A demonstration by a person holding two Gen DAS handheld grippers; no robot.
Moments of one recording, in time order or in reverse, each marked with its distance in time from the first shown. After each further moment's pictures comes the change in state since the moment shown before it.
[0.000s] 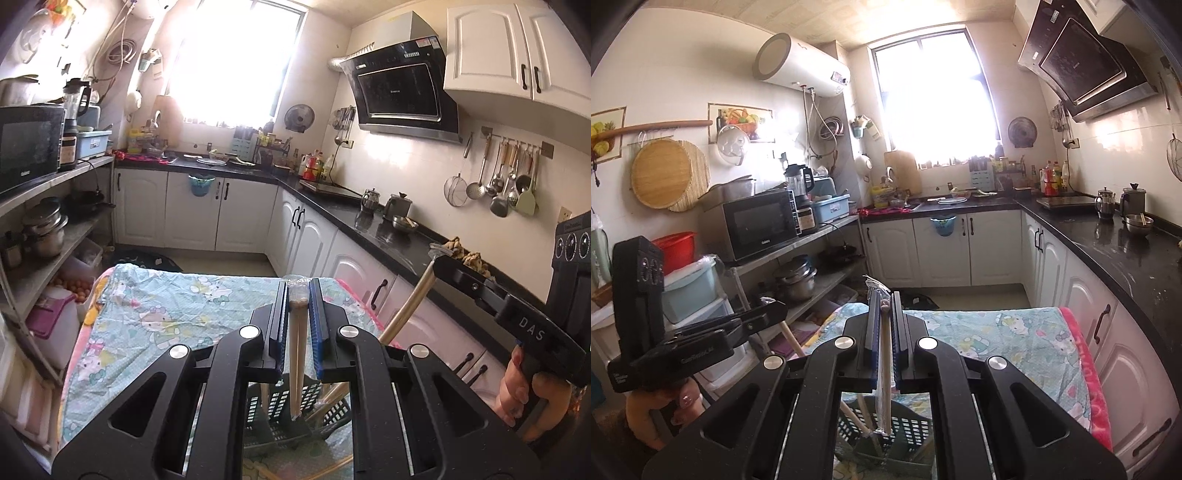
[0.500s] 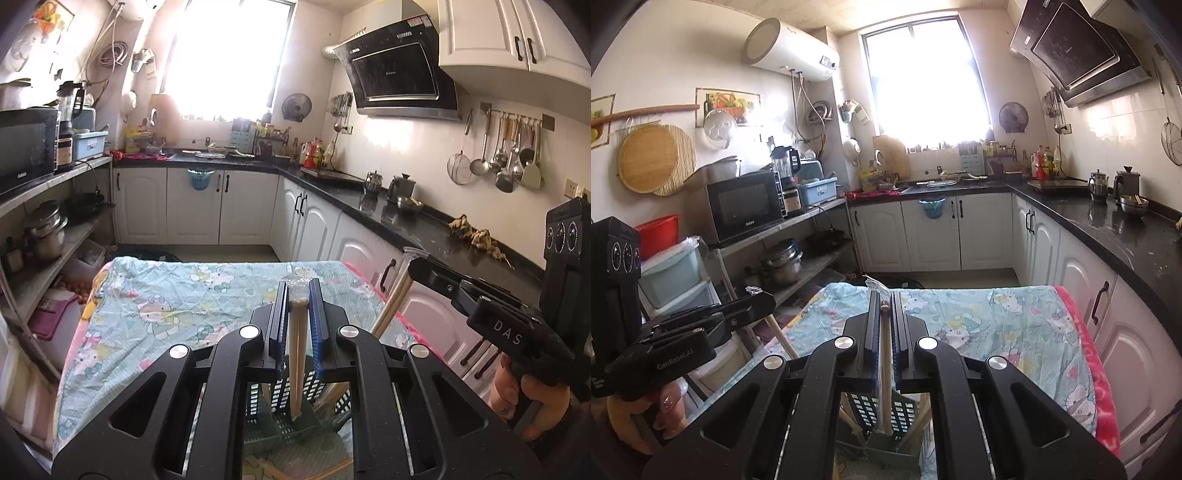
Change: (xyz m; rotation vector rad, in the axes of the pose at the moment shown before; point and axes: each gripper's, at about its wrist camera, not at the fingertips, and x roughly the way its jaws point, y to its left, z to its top) left arm 0.026 -0.007 -0.035 0.048 0.032 0.022; right arm 0.030 -0.011 -0.045 0.000 0.049 -0.037
